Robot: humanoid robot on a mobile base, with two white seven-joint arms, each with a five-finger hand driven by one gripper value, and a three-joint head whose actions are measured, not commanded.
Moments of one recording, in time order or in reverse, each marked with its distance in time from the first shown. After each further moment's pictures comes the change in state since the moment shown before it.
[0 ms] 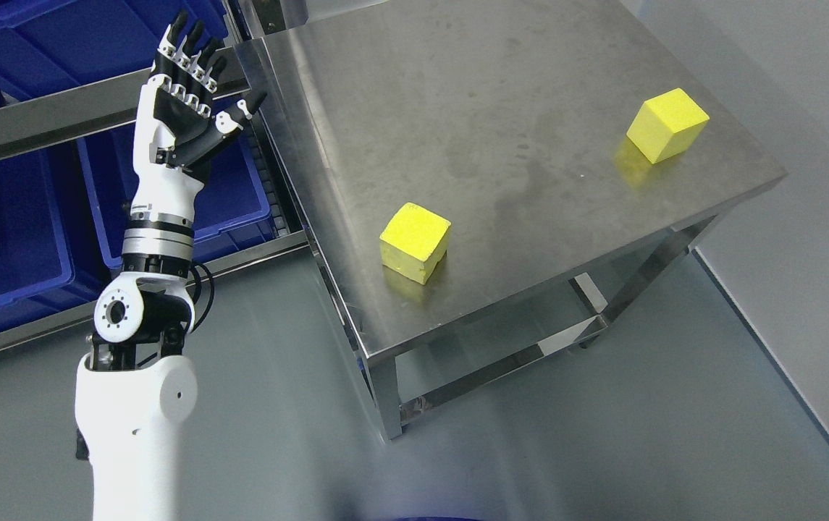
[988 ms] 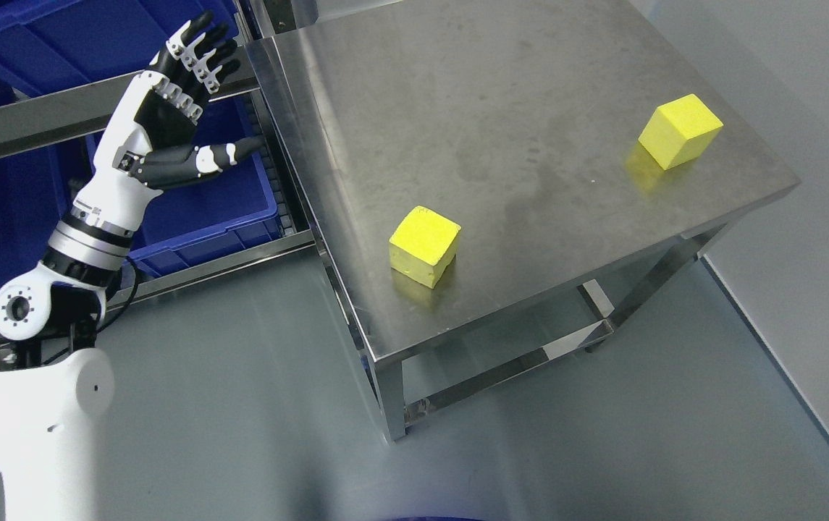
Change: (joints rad) left arm 0.002 0.184 0.114 0.002 -0.001 -0.061 -0.596; right arm 0.000 0.000 0.000 0.000 0.000 0.000 0.000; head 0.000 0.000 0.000
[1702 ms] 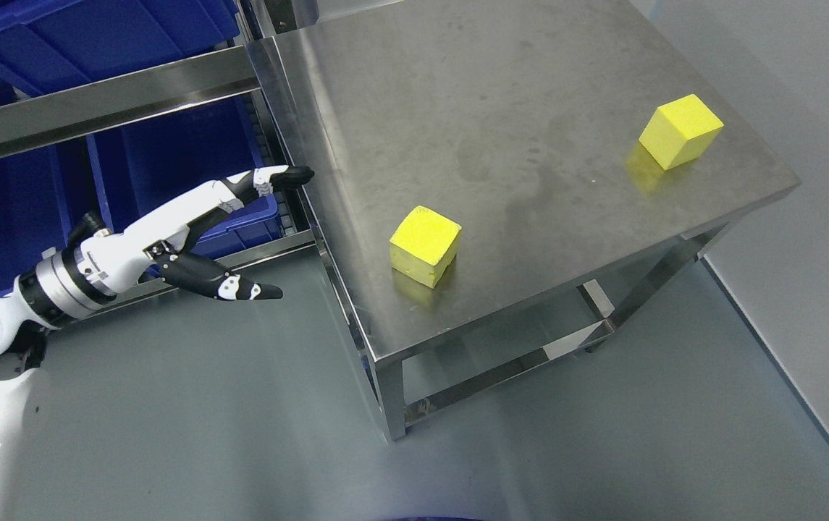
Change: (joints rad) left arm 0.021 0.263 -0.178 0.013 -0.107 -0.194 -0.271; right arm 0.000 0.000 0.000 0.000 0.000 0.000 0.001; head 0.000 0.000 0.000
